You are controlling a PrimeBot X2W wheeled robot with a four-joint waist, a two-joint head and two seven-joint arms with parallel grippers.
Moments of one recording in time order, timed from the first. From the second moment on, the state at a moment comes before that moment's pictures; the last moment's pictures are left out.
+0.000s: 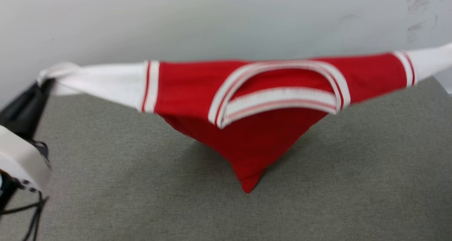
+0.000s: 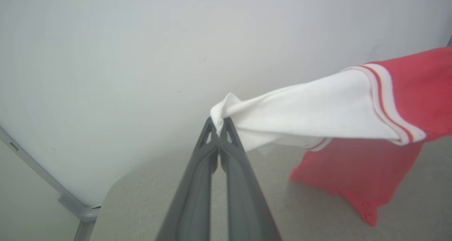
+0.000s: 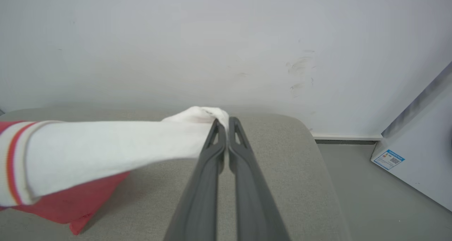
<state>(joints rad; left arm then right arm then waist) -0.15 0.72 0.04 -0.50 -0.65 0.08 0.53 -0.51 -0.47 -0.23 -0.10 0.53 0.13 0.92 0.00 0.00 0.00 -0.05</state>
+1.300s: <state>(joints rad) -1.55 0.70 -0.21 0.35 -0.54 -0.12 0.20 -1.62 -0.37 -0.26 0.43 0.07 0.13 0.43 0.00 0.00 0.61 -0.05</state>
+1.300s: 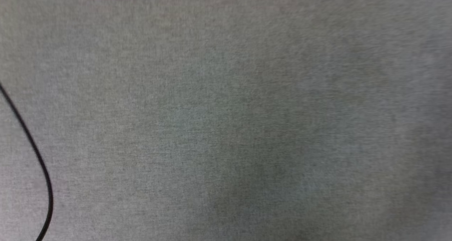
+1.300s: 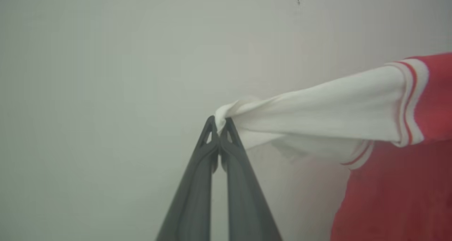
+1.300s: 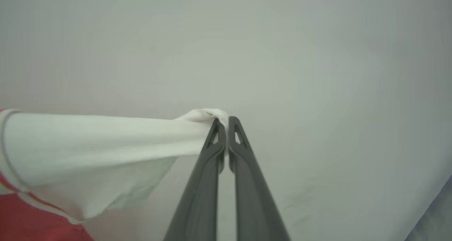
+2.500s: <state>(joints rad) -0.68 0.65 -0.49 0.59 -0.79 -0.11 -0.09 -0.83 -0.36 -0.13 0.71 0.29 0.13 0.38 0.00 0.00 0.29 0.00</state>
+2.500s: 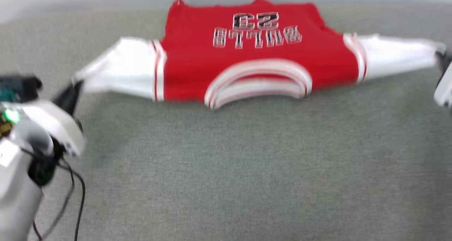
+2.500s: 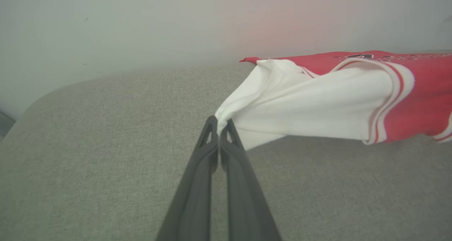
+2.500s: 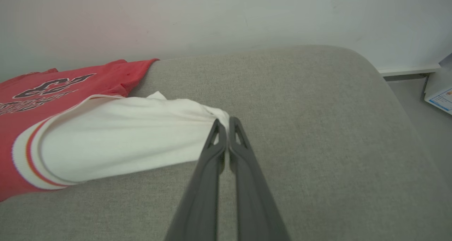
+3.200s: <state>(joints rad) -0.04 0.83 -0.55 0.07 -0.96 0.08 0.19 -0.20 -0.42 -0.22 0.32 0.52 0.13 0.81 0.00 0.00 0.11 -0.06</state>
